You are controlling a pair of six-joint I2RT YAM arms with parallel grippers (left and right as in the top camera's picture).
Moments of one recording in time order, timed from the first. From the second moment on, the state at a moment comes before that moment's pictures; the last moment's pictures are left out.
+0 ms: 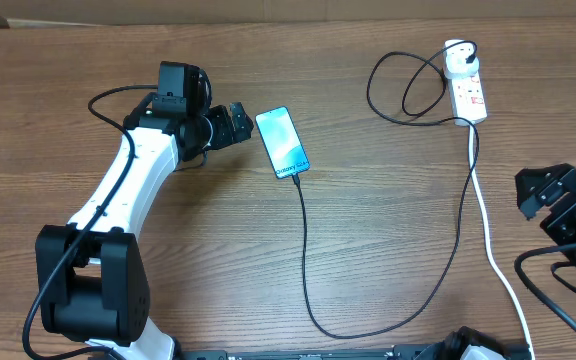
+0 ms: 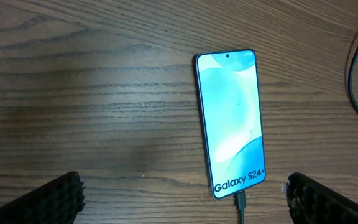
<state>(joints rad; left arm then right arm) -0.14 1.78 1.31 -0.60 0.24 -0.45 -0.44 1.03 1.71 -1.63 -0.30 0.39</state>
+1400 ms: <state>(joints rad) -0.08 0.70 0.84 -0.28 -0.16 -0.41 -0.23 0.81 1.45 -1.16 -0.21 0.28</state>
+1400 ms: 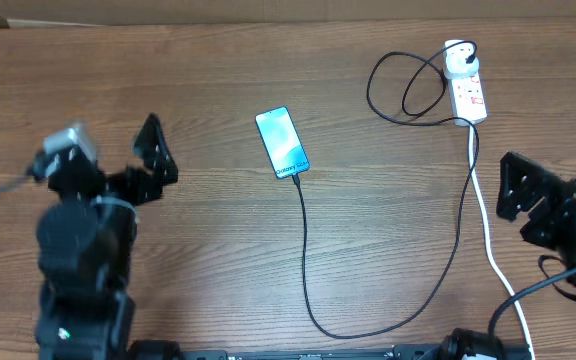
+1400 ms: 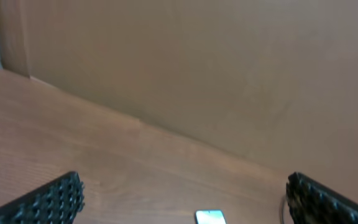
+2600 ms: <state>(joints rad) -0.08 0.02 0.02 0.22 -0.33 -0.41 0.01 0.03 0.20 -0.18 -0.12 0.20</state>
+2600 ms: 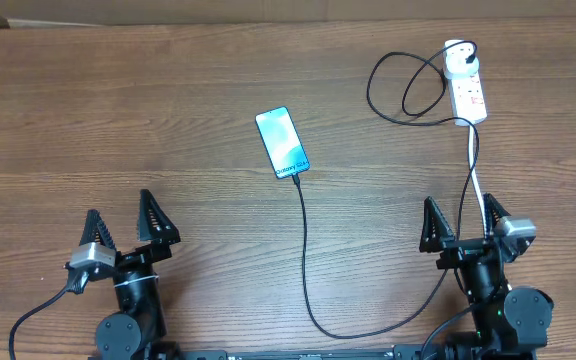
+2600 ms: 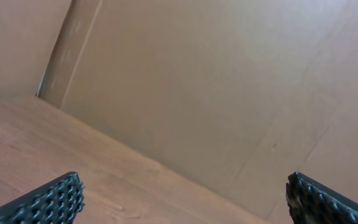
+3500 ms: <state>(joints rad) -0.08 0.01 0.01 -0.05 -0.29 -0.37 0.02 0.01 0.02 0.09 -0.11 0.13</state>
